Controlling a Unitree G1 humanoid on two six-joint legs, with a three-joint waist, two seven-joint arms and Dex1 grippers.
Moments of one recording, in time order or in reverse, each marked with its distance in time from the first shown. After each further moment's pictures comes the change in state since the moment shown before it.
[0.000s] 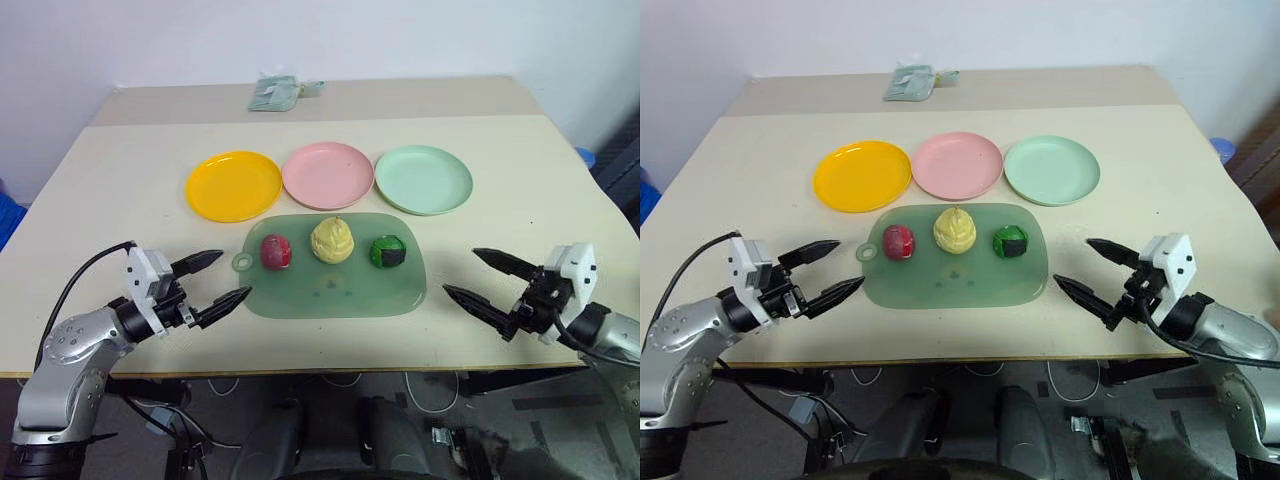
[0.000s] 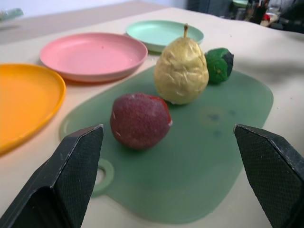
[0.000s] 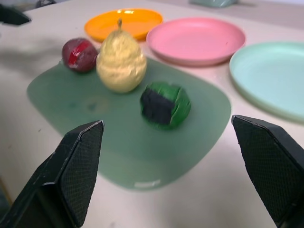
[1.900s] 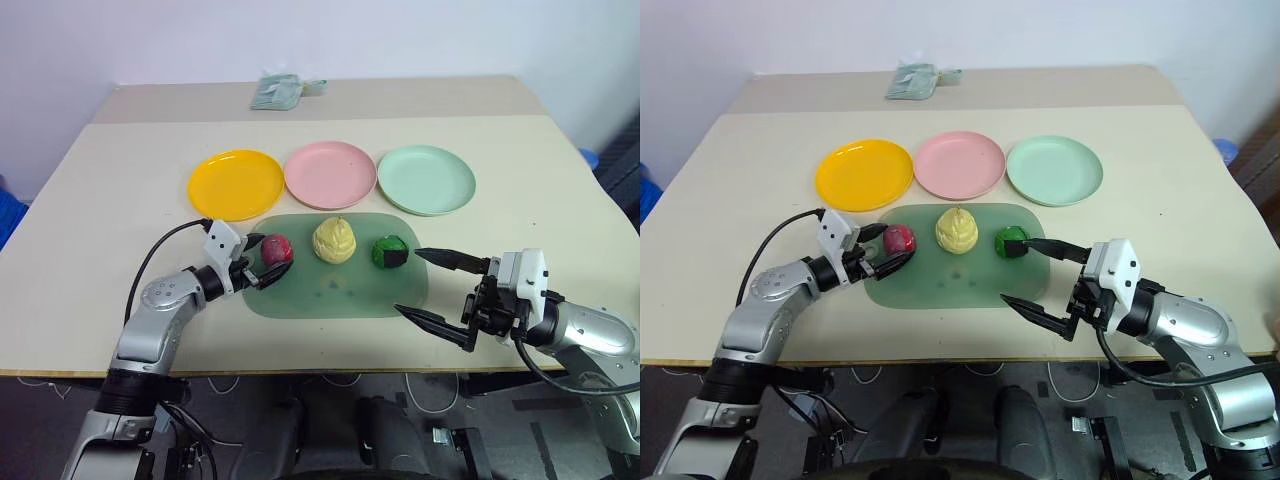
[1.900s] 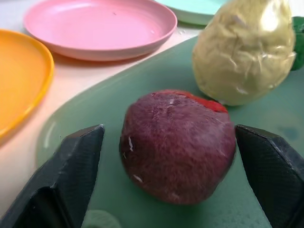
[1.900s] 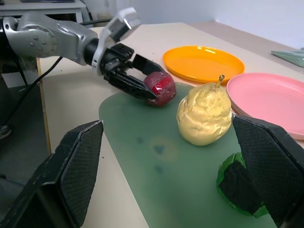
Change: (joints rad) left arm -0.361 -0.184 -0.272 0.315 0.259 0.044 0.195; right arm -0.075 0.012 0.202 -0.101 -0.053 -0.140 0.097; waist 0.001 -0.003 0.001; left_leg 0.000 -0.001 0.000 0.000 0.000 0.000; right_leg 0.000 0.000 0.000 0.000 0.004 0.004
